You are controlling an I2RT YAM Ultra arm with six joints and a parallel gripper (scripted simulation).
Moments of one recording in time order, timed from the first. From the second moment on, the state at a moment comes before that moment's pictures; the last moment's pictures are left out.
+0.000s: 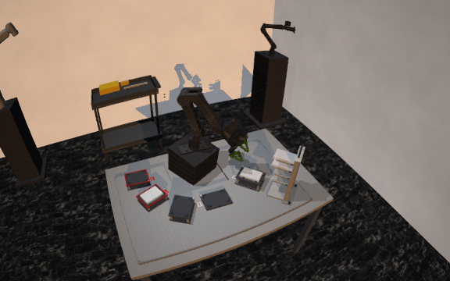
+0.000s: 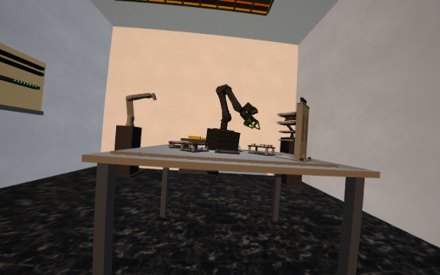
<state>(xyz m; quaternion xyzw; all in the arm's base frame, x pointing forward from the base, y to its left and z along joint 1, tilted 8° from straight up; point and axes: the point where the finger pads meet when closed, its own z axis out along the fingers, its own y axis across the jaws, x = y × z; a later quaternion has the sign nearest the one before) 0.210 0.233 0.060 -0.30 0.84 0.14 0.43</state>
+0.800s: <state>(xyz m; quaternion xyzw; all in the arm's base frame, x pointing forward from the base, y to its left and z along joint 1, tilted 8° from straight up) 0.203 0.228 0.106 -0.30 0.85 0.13 0.42</state>
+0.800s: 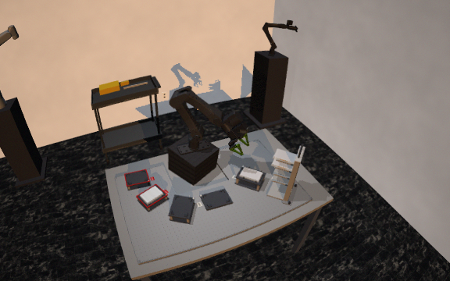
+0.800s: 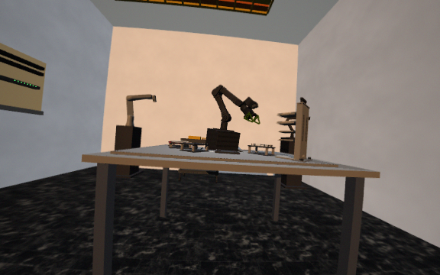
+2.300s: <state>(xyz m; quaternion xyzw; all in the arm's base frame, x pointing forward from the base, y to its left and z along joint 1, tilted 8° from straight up) 0.164 0.347 0.108 -0.65 0.71 0.05 0.26</state>
